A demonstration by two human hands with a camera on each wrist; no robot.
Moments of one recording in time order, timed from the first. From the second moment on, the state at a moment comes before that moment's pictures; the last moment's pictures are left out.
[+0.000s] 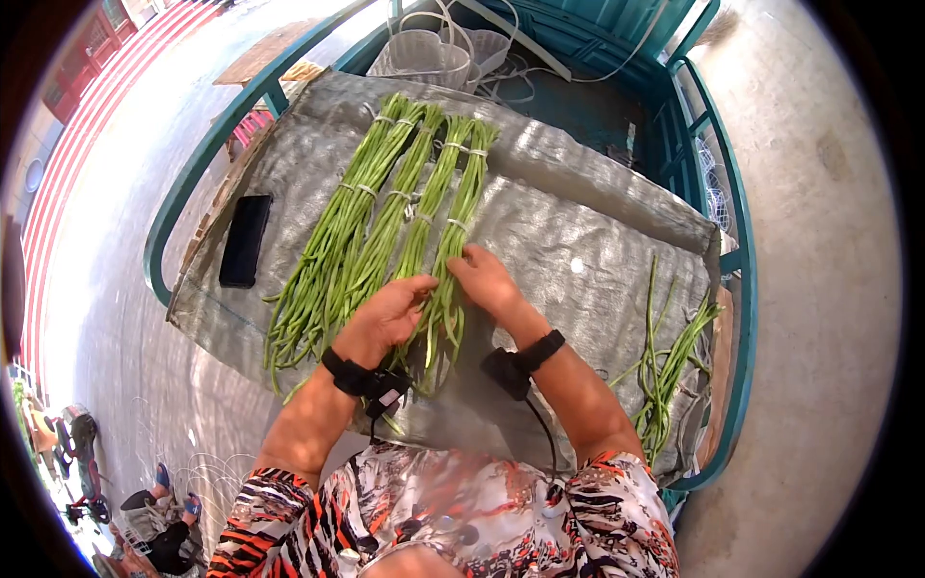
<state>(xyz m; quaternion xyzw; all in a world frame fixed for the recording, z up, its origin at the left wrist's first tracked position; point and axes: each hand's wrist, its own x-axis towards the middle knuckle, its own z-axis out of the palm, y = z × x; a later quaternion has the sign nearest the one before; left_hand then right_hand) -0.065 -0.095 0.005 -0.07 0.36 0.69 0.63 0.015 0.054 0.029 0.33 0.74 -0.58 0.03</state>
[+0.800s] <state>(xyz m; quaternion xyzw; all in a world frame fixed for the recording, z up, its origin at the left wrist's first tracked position) -0.060 -0.084 0.021 -0.06 0.46 0.65 0.60 0.070 0.020 0.053 0.36 0.57 -0.74 0.00</state>
